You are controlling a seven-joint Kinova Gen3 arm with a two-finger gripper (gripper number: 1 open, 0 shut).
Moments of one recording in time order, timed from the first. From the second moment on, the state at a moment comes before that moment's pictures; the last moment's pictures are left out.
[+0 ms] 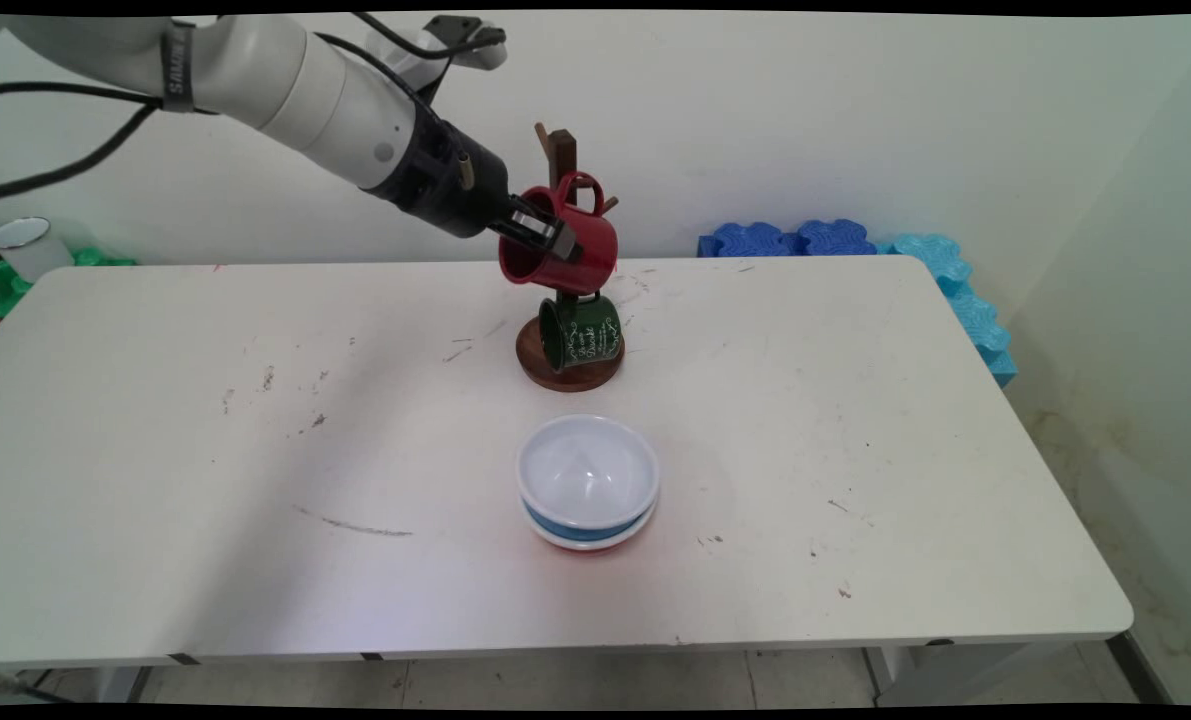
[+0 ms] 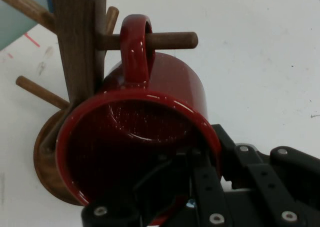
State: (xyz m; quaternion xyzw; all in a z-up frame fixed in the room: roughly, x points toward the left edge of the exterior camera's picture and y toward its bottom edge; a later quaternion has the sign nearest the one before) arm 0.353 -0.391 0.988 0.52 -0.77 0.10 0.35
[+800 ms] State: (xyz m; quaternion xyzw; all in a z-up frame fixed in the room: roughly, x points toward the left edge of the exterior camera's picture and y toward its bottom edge) arm 0.346 -0.383 0.999 0.50 -0.78 0.10 0.36
